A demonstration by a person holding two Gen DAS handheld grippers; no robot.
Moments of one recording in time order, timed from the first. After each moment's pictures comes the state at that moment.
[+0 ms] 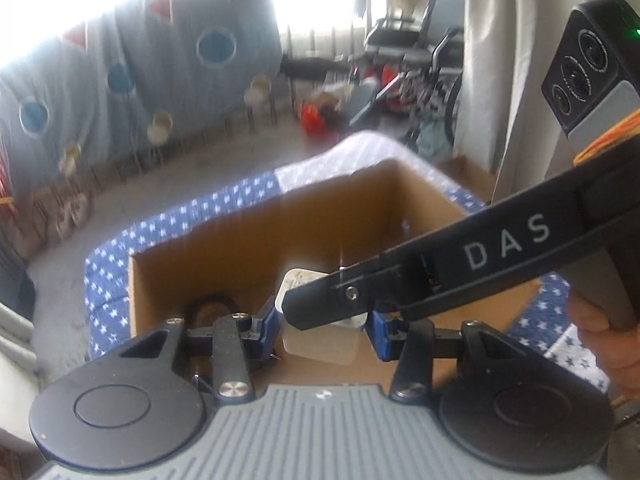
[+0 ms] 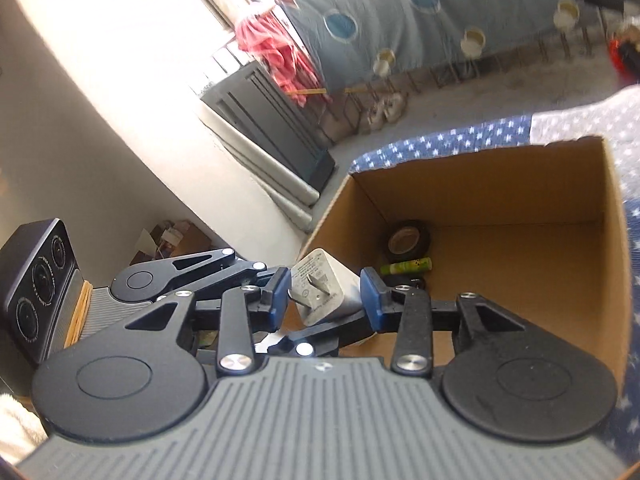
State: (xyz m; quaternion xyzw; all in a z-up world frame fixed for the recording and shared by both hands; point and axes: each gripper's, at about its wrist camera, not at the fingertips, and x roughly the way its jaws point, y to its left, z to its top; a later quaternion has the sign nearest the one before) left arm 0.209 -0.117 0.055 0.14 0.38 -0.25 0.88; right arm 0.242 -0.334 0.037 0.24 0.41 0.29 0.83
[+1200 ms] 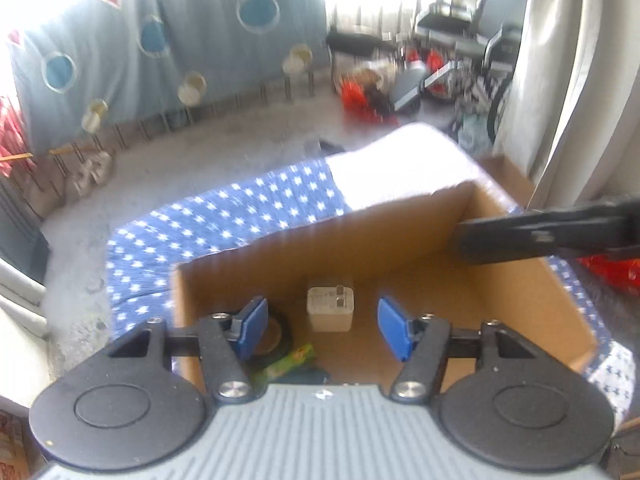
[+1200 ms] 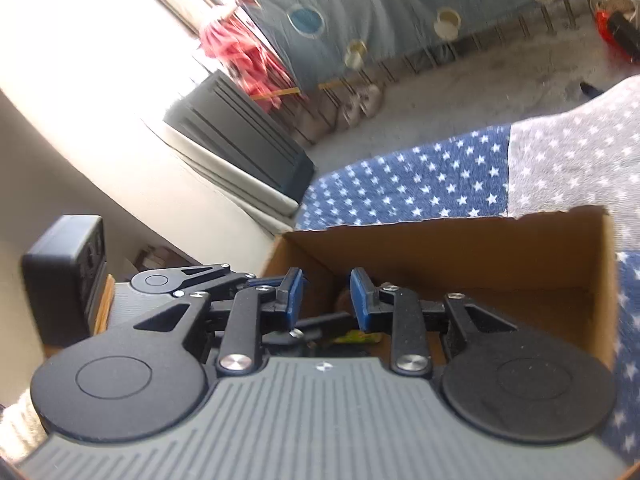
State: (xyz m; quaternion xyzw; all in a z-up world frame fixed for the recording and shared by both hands) left arm 0.263 -0.090 0.082 0.11 0.41 -0.20 0.88; right arm 0.290 -0.373 0.045 0.26 0.39 0.27 0.84
